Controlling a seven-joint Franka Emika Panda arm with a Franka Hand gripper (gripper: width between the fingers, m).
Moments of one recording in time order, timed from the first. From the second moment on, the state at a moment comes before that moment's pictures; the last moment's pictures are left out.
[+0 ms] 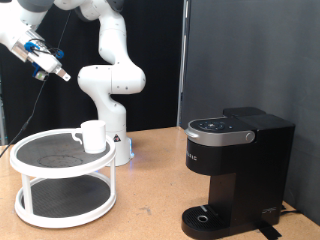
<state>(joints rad) -0.30 -0.68 -0.73 -2.49 0.31 1.52 1.61</state>
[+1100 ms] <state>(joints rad) -0.24 -0.47 -0.73 -2.57 0.31 1.73 1.51</state>
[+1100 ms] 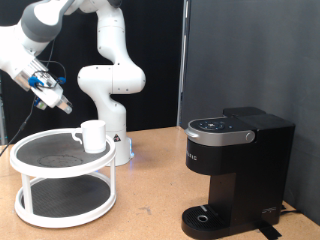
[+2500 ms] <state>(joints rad) -0.23 -0.36 -0.73 -2.67 0.40 1.94 1.40</state>
